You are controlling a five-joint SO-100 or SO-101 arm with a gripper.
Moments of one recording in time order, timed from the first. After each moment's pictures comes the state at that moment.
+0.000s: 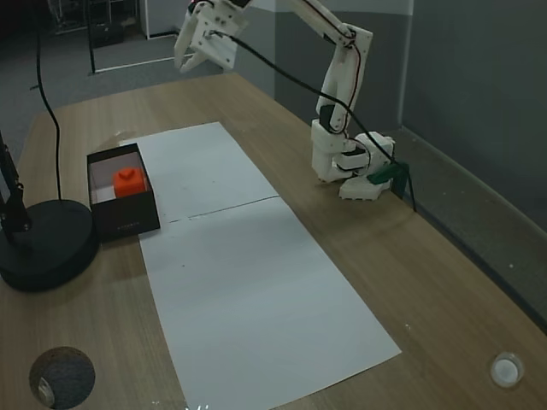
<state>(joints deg) 5.9 111.5 59.1 93.6 -3.0</state>
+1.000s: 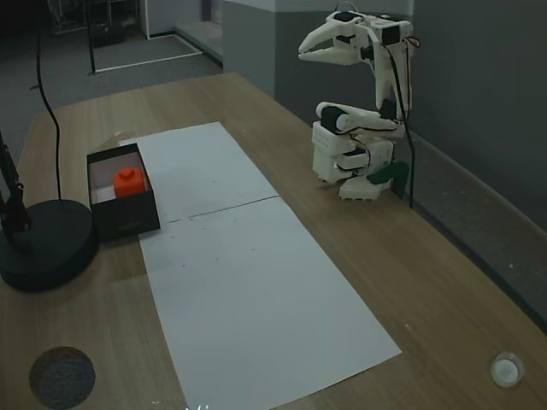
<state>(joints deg) -2.6 197.9 114.2 91.0 -0.6</state>
